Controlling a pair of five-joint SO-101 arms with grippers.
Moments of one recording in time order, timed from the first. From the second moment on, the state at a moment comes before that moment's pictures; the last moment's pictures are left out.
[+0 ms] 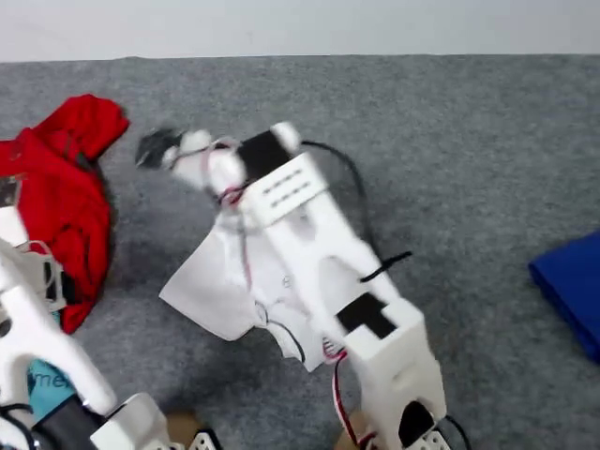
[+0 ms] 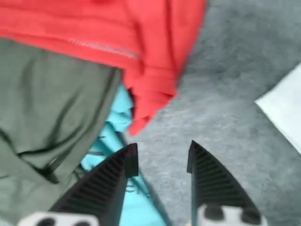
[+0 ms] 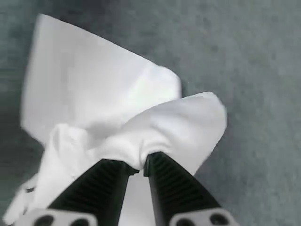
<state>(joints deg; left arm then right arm) -46.9 -15.0 24.4 85.5 -20.0 -42.6 29.9 -47.3 97.2 40.6</state>
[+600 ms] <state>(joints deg) -57.9 -15.0 24.4 83.5 -23.4 -55.4 29.9 -45.3 100.5 34.9</state>
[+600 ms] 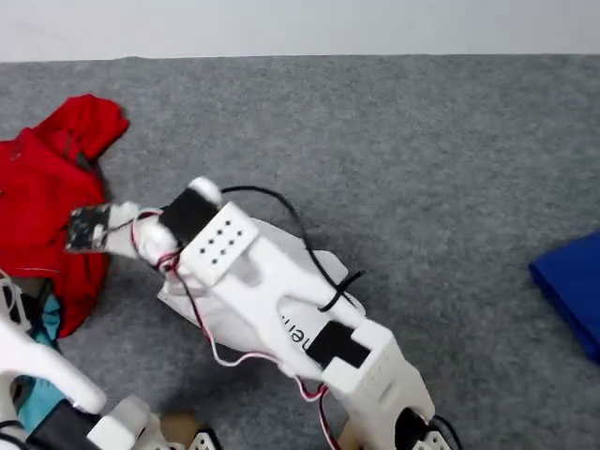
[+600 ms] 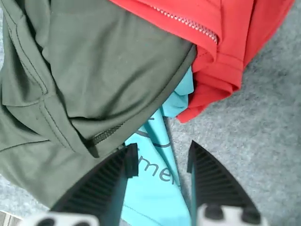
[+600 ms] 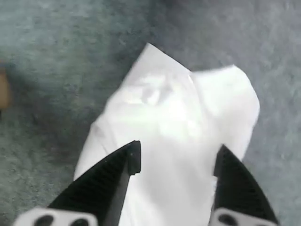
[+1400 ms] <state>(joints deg) -48.4 -15.0 27.2 83.5 -24.0 -41.1 -6.1 4.0 100.5 32.7</state>
